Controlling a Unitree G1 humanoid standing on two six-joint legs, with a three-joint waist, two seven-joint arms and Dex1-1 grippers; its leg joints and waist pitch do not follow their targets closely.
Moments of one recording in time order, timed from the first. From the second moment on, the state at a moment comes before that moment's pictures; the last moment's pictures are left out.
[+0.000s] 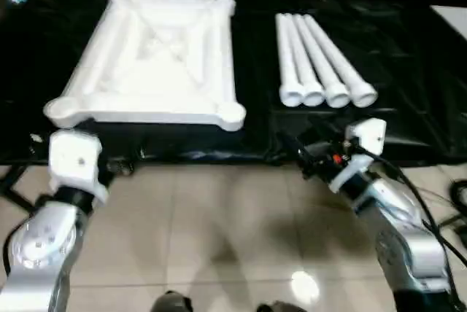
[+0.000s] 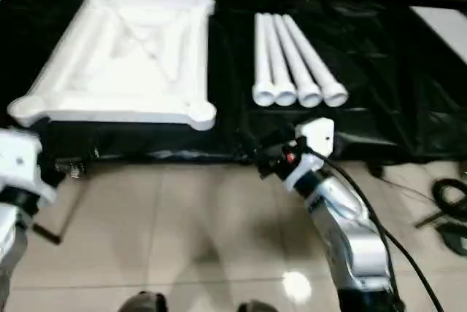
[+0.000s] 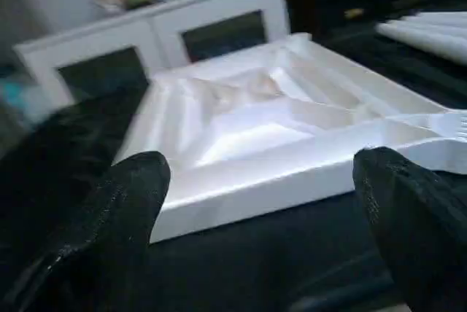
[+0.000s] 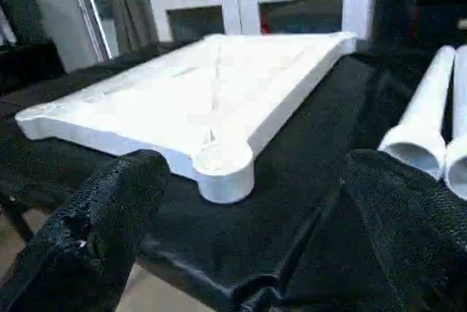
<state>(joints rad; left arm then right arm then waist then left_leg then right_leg) 0.09 0.36 0.16 -0.43 -0.10 0.27 -0.16 -0.16 -0.21 -0.01 -0.05 0.38 0.21 0.47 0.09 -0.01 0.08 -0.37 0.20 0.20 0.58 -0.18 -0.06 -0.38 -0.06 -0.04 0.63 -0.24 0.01</state>
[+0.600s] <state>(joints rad) -0.19 0.27 0.12 -0.04 -0.07 0.16 -0.10 -0.24 -0.12 0.00 0.12 0.30 0.21 0.30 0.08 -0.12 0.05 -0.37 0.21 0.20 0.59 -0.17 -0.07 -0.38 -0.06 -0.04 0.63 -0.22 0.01</state>
